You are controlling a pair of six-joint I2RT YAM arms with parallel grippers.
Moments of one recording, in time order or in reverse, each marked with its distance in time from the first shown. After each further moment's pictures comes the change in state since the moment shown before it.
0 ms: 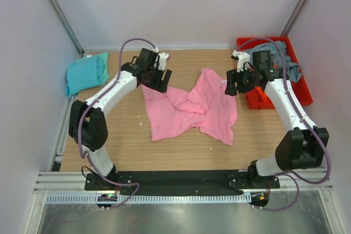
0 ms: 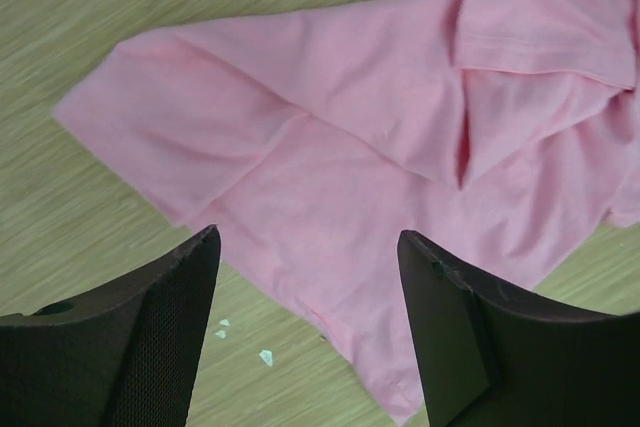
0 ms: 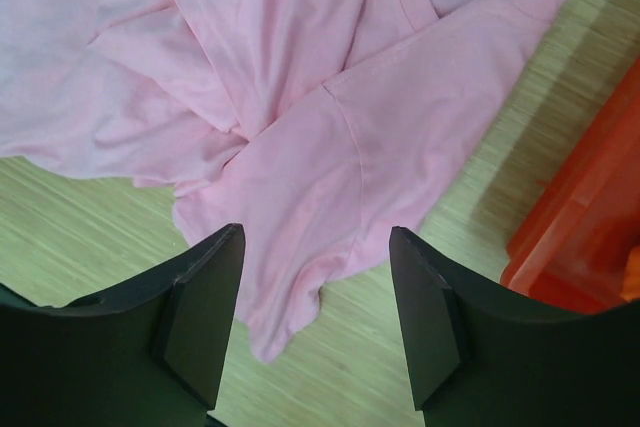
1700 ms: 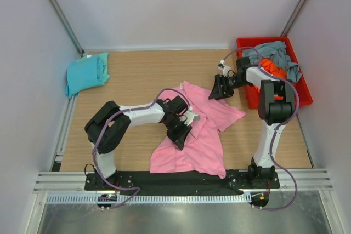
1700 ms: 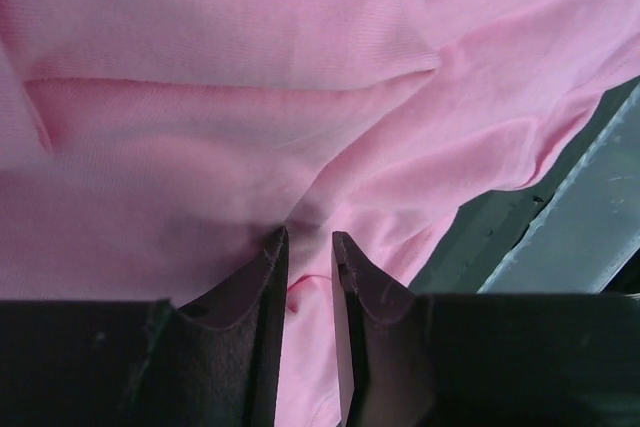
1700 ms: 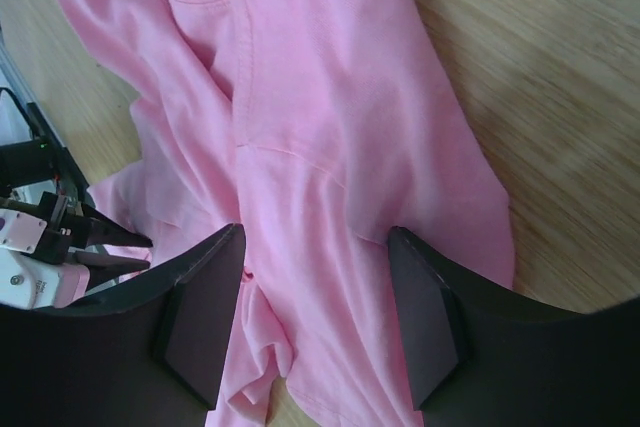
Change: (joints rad) left arm -0.370 0.055 -0.424 0.089 0.438 -0.052; right arm -0.029 0.647 0.164 0.109 -0.463 0.036
